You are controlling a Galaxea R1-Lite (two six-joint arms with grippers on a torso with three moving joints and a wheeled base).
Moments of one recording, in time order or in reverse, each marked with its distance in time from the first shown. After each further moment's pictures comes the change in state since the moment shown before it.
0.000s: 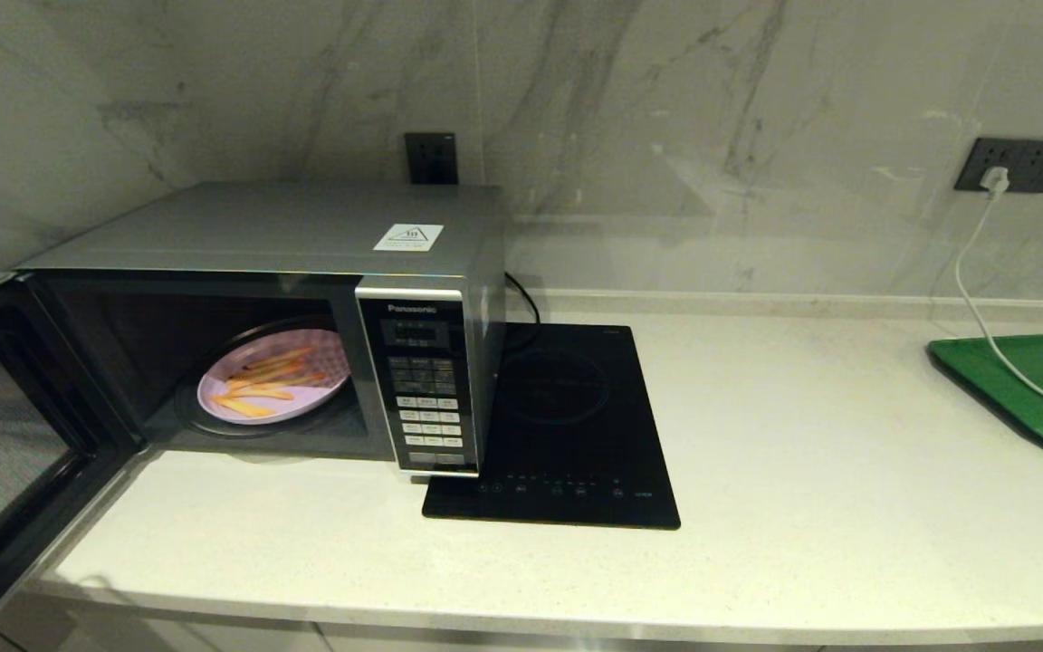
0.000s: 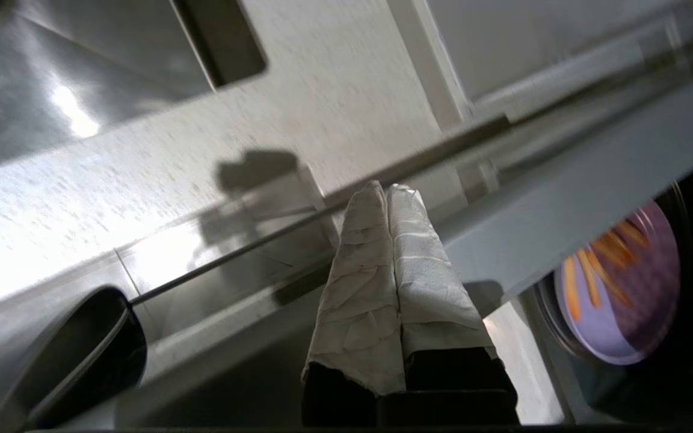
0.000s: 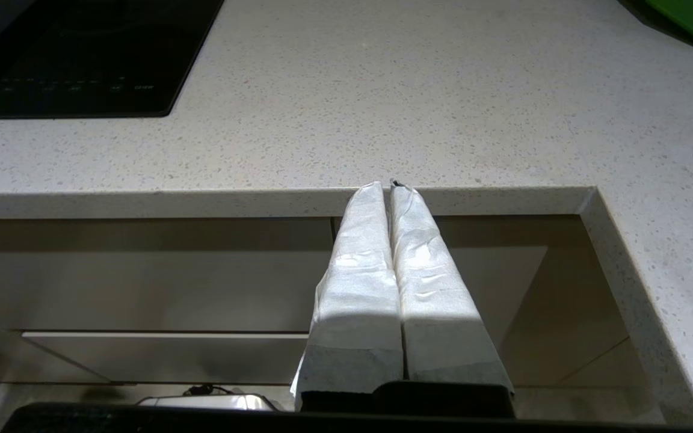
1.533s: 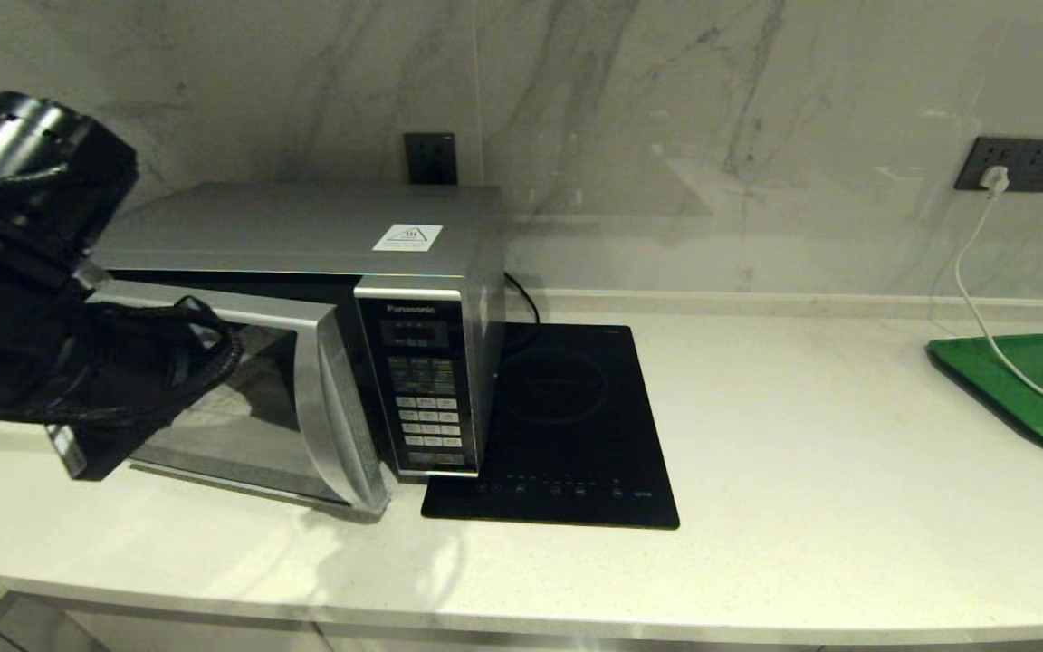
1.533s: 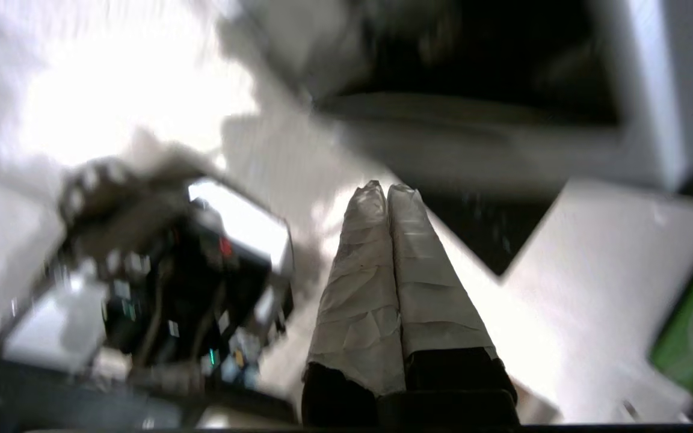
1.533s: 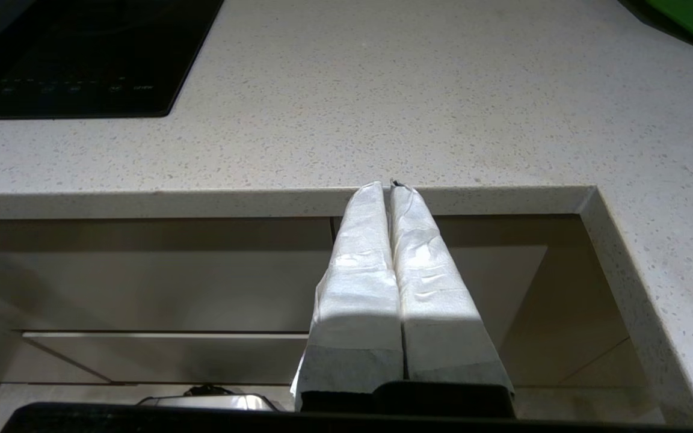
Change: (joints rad) left arm -1.350 -0.010 0.034 0.115 0.432 -0.712; right arm 0.000 0.000 0.000 0.000 0.000 0.001
